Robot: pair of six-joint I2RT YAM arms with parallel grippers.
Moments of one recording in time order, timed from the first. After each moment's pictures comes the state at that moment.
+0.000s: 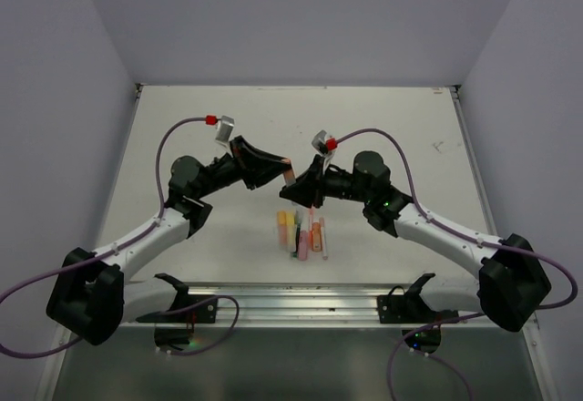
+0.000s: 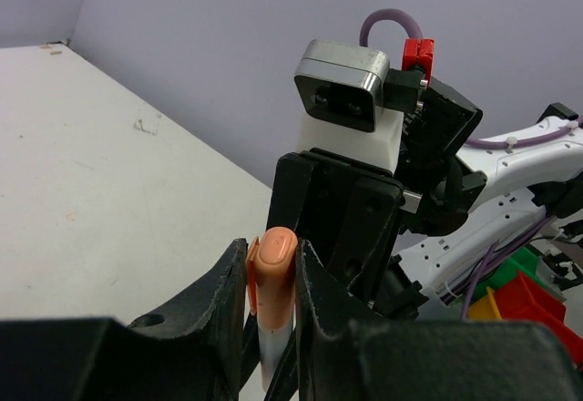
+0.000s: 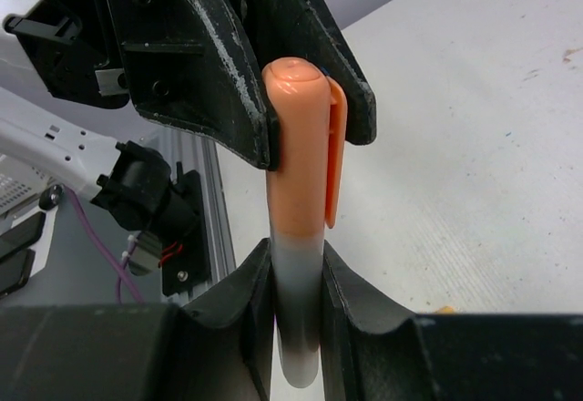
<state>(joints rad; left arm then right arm) -0.46 1.18 0.61 0.87 0.69 -0.78 0.71 1.25 0.75 0.39 -0.60 0.37</state>
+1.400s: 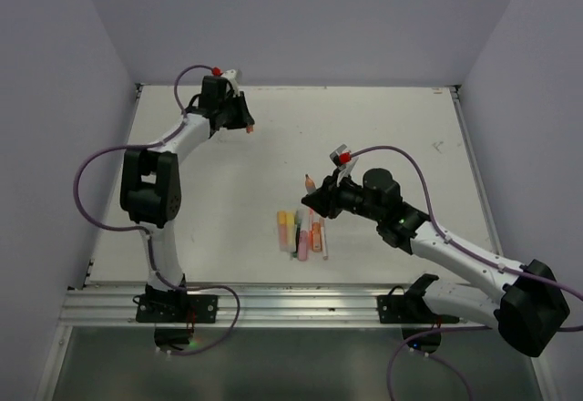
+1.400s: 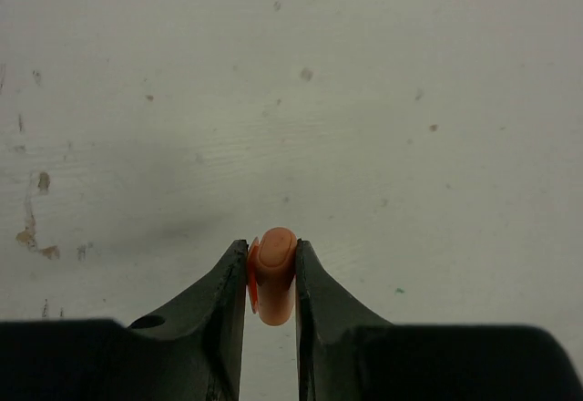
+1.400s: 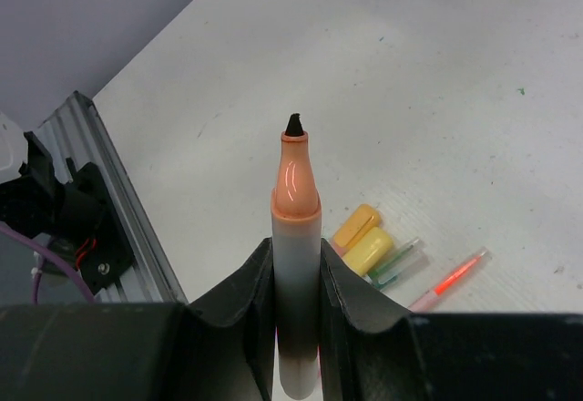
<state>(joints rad) -0.20 1.98 1.54 -0.20 0.25 -0.31 0.71 1.07 0.62 0.19 -0.31 0.34</state>
